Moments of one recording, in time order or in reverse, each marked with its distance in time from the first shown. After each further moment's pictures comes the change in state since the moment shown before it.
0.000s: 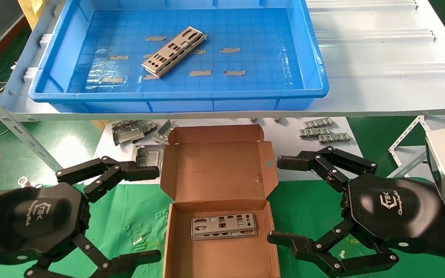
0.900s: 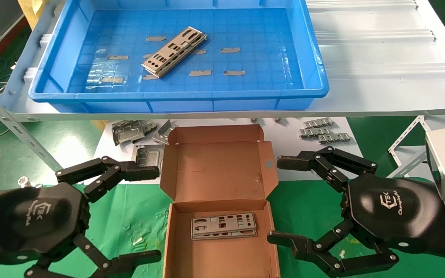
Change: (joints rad) left arm 0.000 0.000 0.000 0.000 0.000 0.000 0.000; right arm 0.000 0.000 0.000 0.000 0.000 0.000 0.000
